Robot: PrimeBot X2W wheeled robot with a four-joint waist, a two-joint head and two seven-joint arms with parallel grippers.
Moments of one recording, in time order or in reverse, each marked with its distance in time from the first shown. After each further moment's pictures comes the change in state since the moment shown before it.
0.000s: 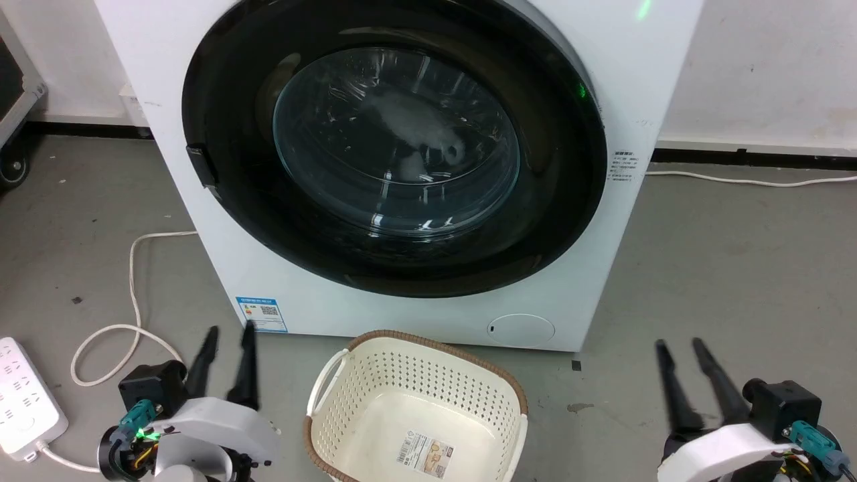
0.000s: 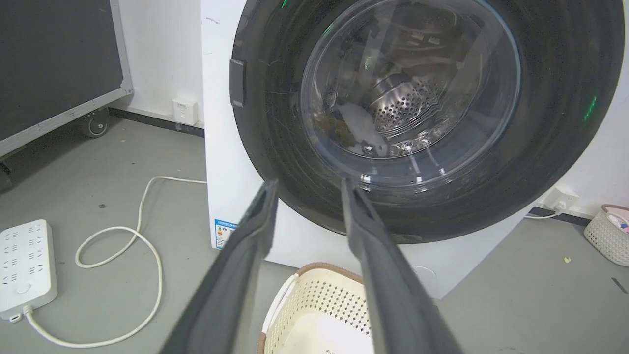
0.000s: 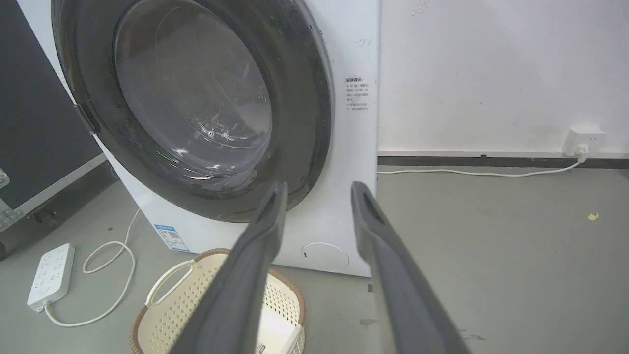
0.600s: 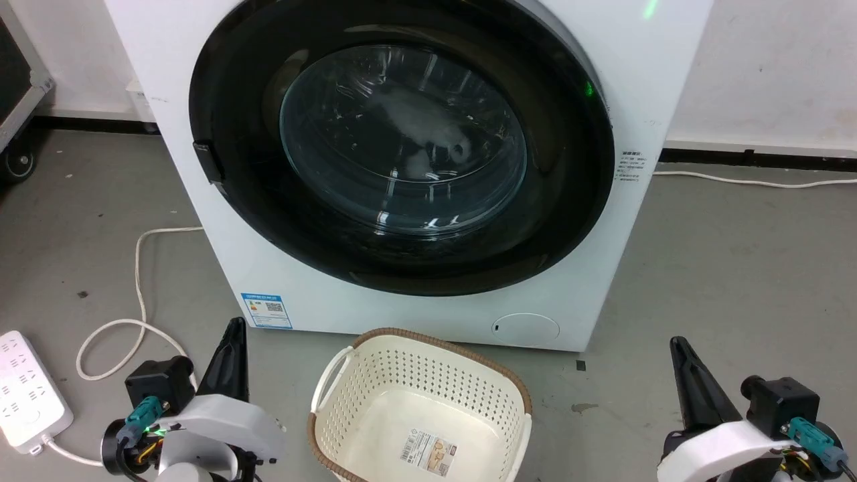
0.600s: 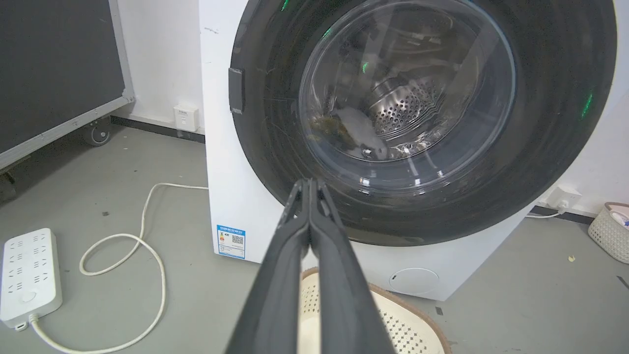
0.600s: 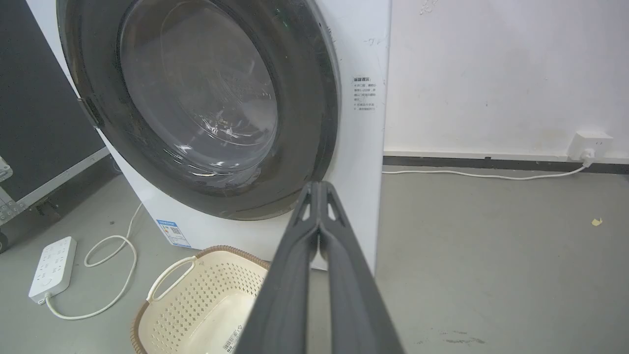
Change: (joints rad) left arm 0.005 -0.022 0.021 -0.029 0.055 -0.009 0.022; right arm 0.000 0.000 0.001 -0.015 -0.010 0.000 0.018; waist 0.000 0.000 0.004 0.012
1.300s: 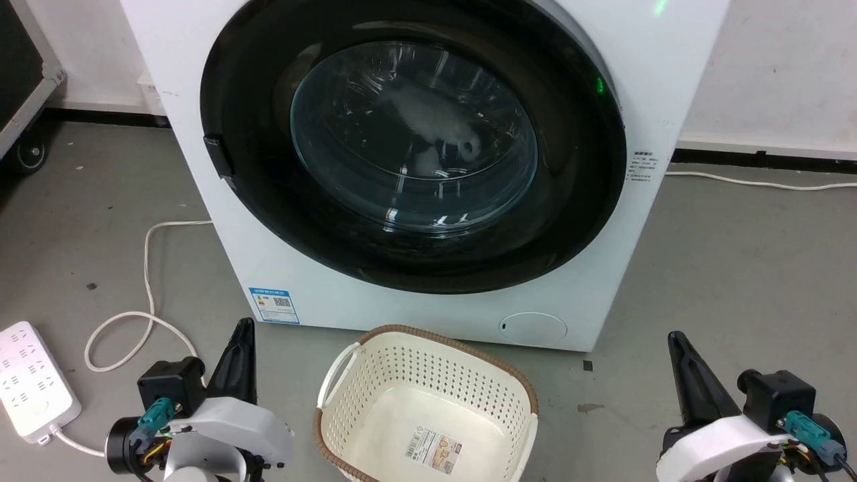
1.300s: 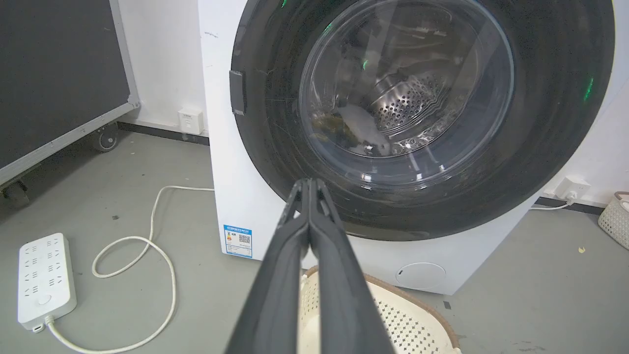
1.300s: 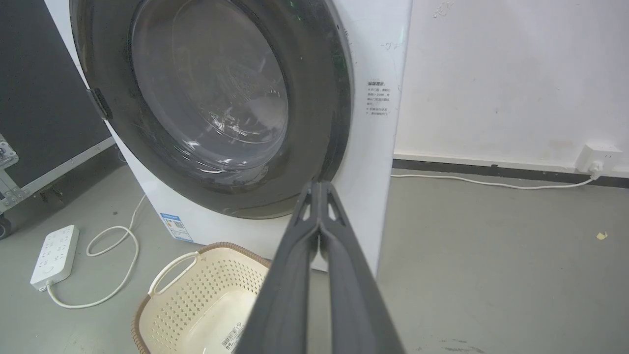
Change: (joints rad) left arm 0.029 -0.042 0.039 -0.054 0.097 -0.017 0.043; right arm 0.000 0.000 0.004 -0.036 -0.029 0.000 0.031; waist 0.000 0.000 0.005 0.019
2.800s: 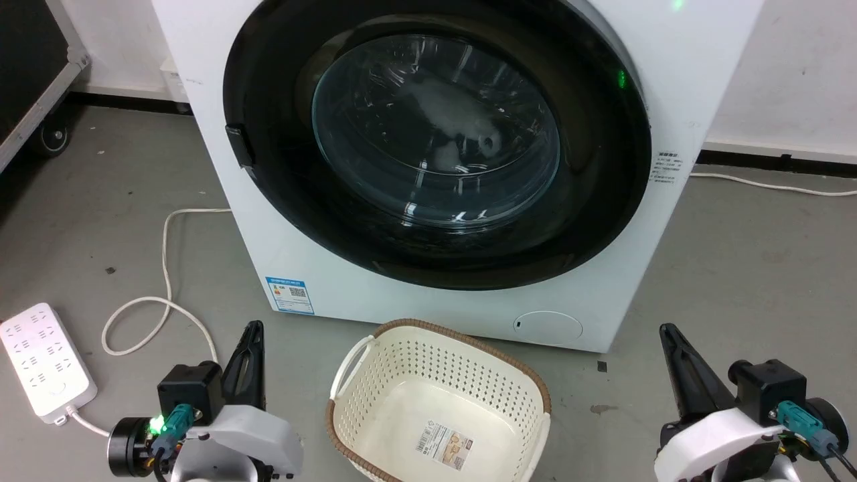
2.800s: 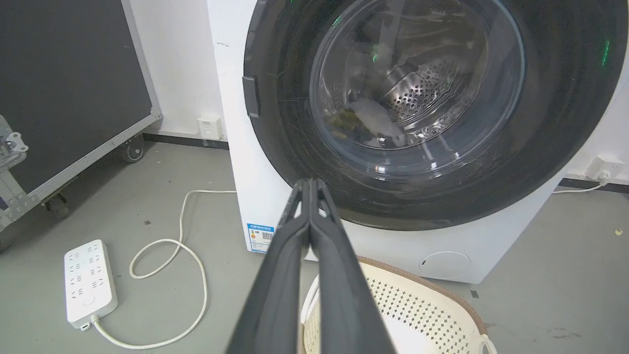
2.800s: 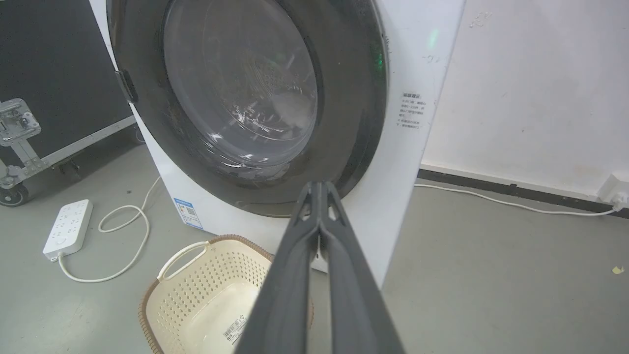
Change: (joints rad) left arm 0.057 -0.079 0.076 -0.111 0.203 -0.037 0.081; right arm 0.004 0.000 0.007 -0.072 -0.058 0.000 0.064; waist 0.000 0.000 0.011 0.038
